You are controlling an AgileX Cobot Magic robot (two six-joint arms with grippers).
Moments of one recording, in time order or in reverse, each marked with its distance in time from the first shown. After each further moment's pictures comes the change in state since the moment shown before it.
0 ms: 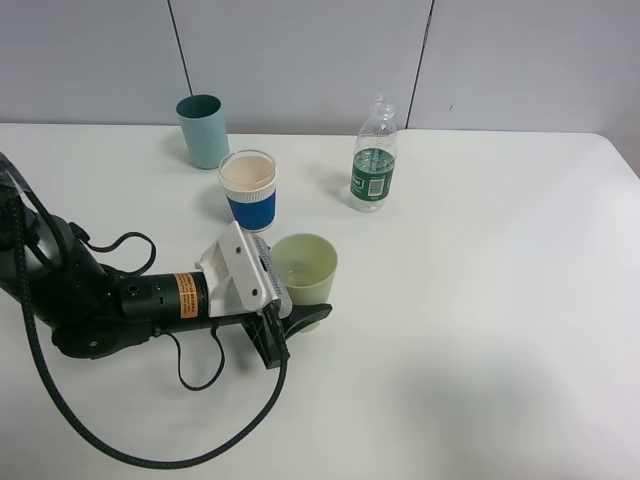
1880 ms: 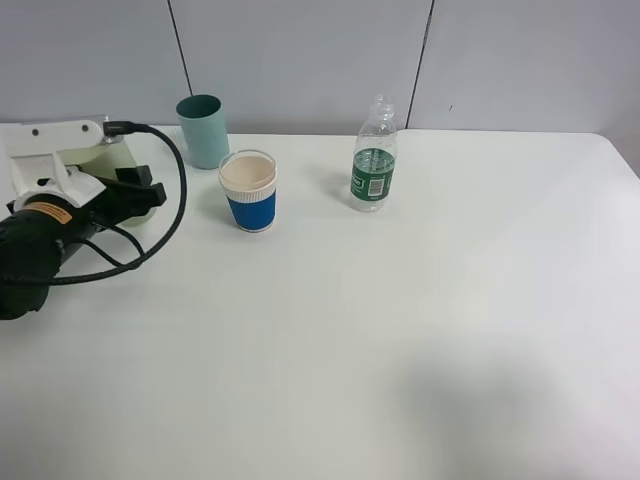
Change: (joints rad) left arm 0.231 -0.333 0.131 -0.943 0.108 -0.056; right arm 0.000 0.000 0.000 0.000 0.000 0.000
